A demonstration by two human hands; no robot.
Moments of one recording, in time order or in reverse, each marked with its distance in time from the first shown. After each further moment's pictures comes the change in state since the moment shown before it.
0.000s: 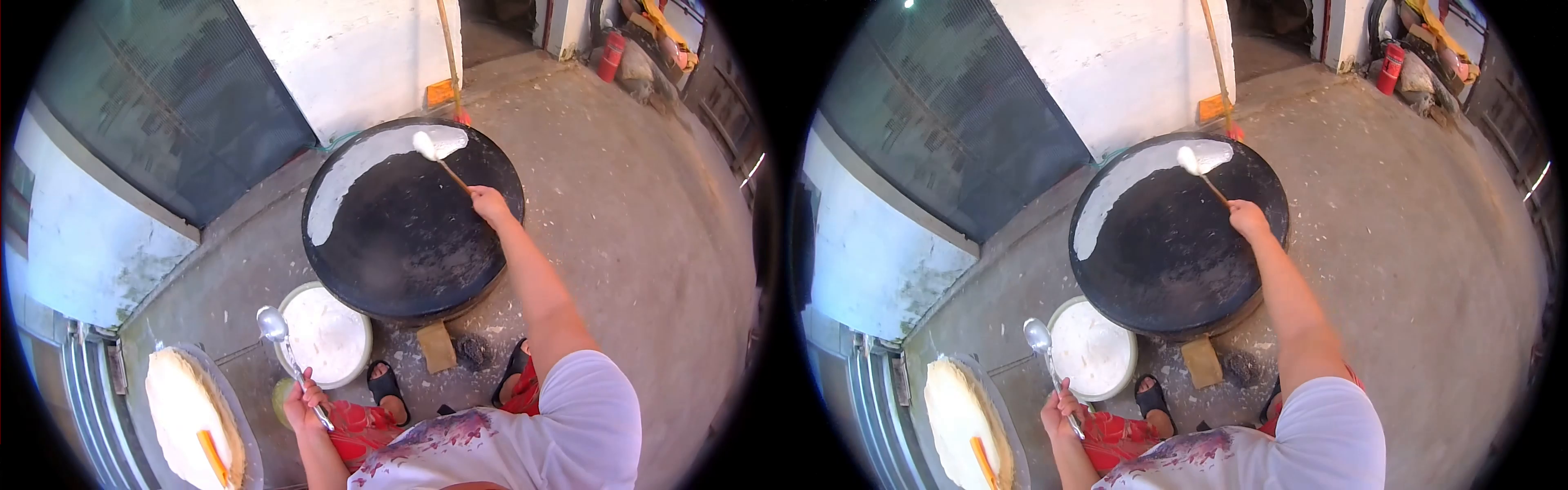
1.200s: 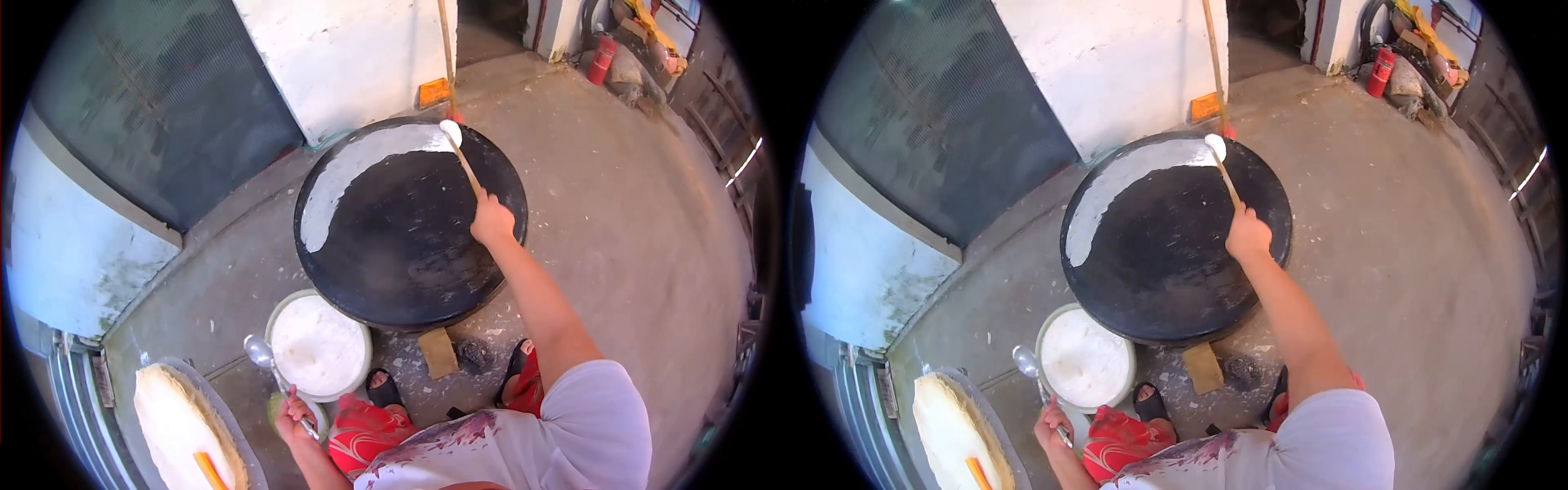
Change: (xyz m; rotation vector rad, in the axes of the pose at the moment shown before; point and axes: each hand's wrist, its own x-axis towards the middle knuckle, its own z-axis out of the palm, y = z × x) left_hand 0.038 0.062 -0.039 -0.155 0.020 -0.007; right_hand -0.073 -0.055 0.008 -0.786 0.237 -0.148
